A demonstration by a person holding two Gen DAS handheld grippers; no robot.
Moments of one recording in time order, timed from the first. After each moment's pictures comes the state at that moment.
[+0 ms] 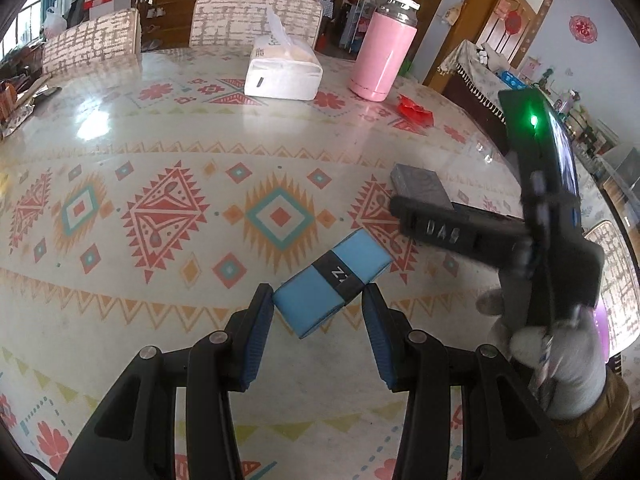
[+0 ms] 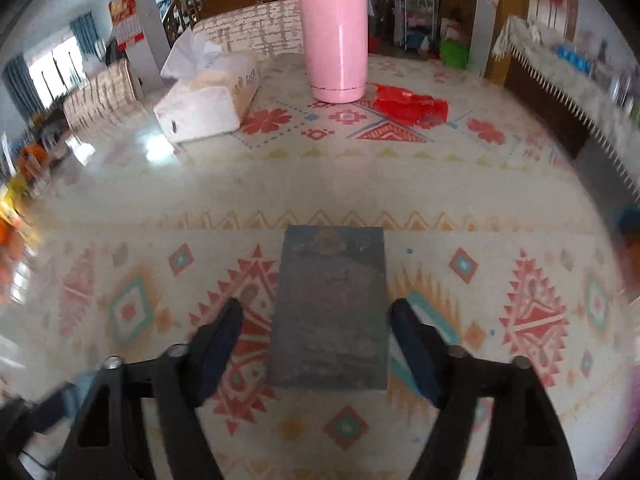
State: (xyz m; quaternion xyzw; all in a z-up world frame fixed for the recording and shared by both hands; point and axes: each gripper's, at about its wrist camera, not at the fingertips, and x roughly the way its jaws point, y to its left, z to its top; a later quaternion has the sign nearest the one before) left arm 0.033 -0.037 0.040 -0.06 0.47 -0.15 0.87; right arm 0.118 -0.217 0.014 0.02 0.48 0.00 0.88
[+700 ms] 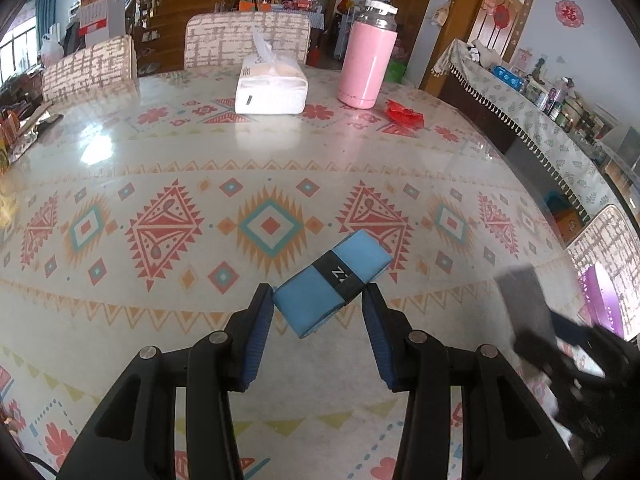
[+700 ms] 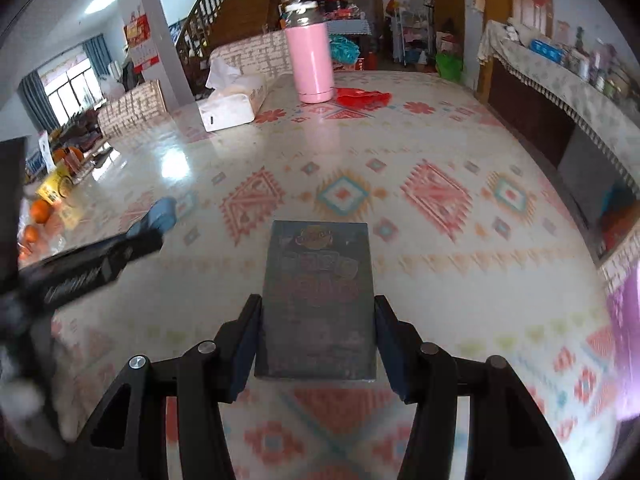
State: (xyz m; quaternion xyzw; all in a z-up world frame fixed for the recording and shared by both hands) left arm 0.019 -0.051 0.048 -0.02 0.44 -0.15 0.89; right arm -0.052 -0.265 0.050 0.08 0.44 0.03 0.89
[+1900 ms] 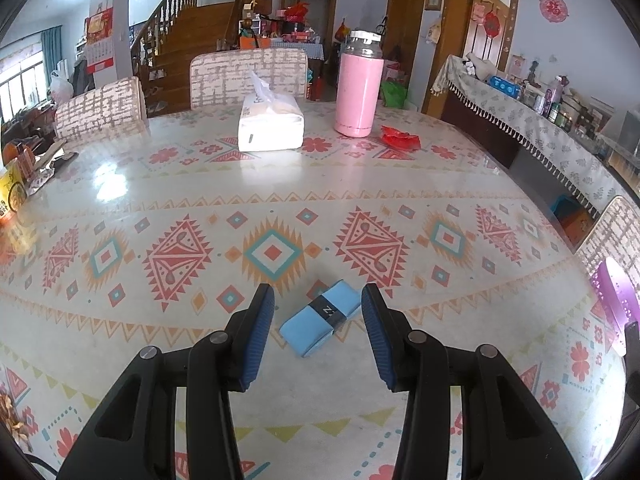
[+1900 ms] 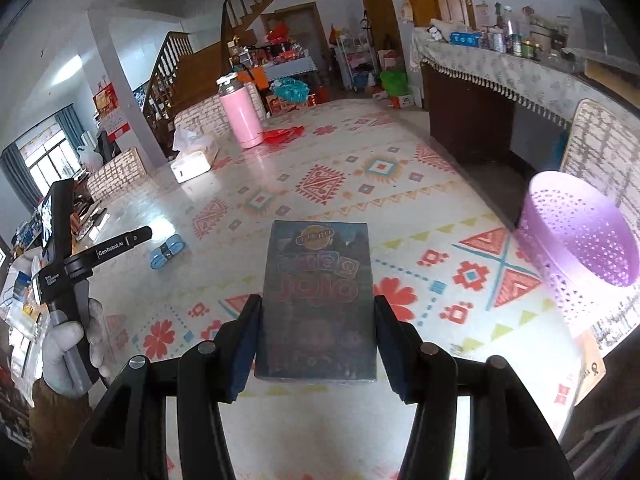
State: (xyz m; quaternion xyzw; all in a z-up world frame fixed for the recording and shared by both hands) left arm 0.002 -0.063 0.059 0.01 0.38 -0.13 0.91; right arm -0.193 -0.341 0.082 0.16 0.37 -0.04 0.91
